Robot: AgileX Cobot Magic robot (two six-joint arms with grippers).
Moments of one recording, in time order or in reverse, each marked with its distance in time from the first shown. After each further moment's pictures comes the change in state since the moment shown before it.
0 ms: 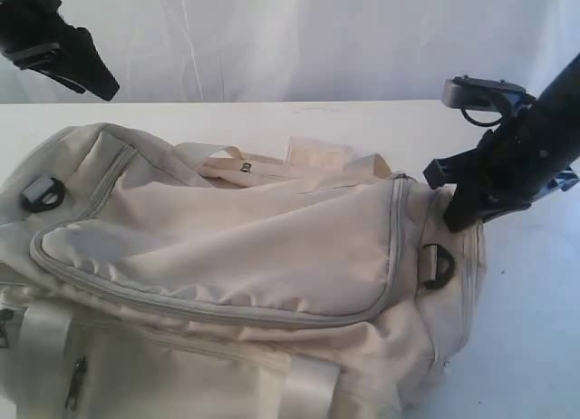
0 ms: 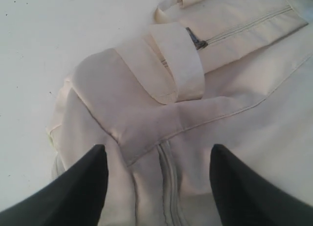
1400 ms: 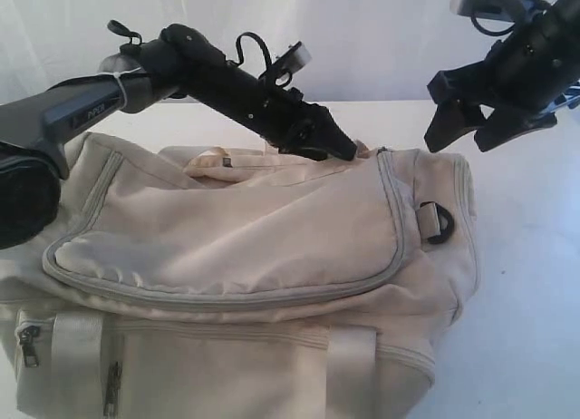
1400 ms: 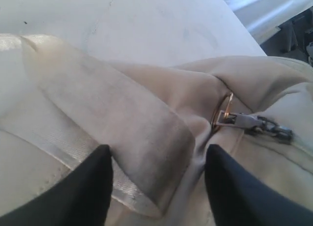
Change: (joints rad) left arm -0.388 0.648 -0.479 -0.532 -0.124 -0.008; right arm 0.000 -0.010 -0.253 -0.020 0.114 0.041
